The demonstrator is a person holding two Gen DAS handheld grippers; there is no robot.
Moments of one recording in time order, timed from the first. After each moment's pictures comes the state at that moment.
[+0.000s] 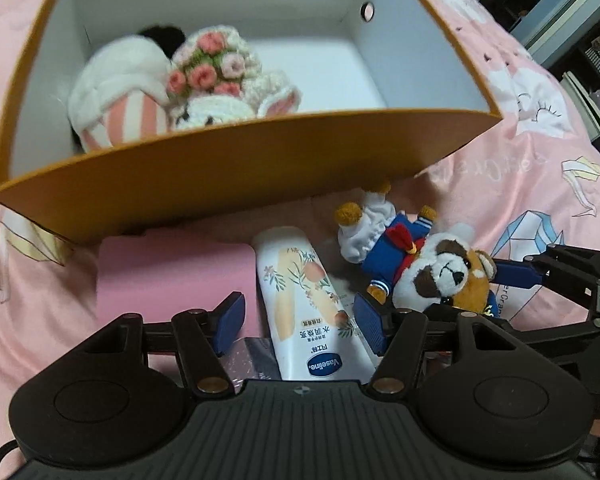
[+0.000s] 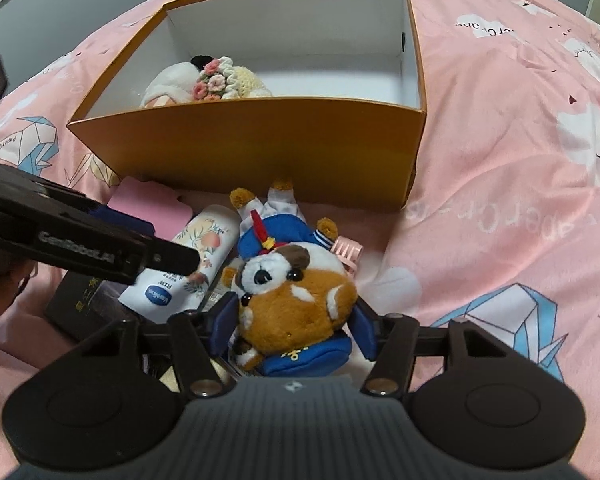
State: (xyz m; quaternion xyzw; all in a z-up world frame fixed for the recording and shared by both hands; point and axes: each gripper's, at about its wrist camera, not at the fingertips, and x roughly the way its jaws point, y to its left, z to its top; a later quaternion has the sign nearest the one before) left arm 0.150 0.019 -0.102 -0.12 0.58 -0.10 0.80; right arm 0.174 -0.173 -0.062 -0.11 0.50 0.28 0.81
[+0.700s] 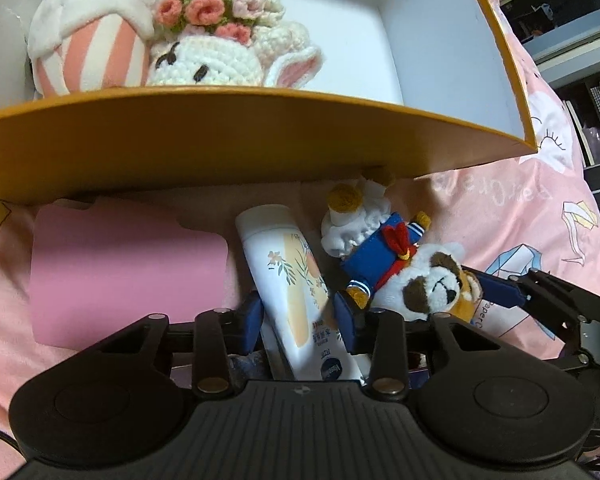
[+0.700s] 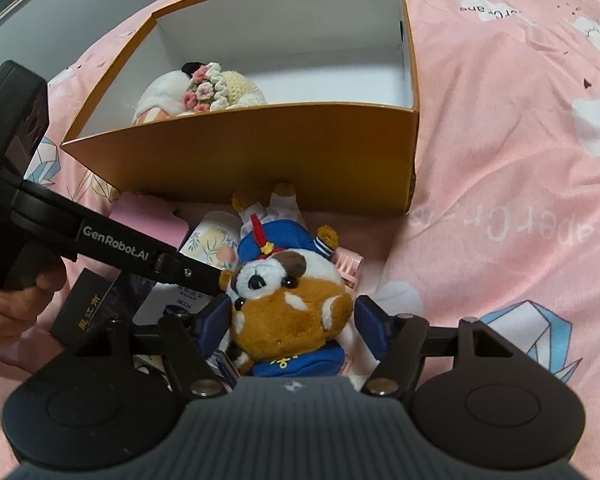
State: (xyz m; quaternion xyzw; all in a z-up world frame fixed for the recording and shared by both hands) left arm 0.177 0.029 -0.131 -0.22 0.62 -0.12 0.74; right arm 0.197 -0.178 -0.068 -0.07 0.52 0.30 0.80
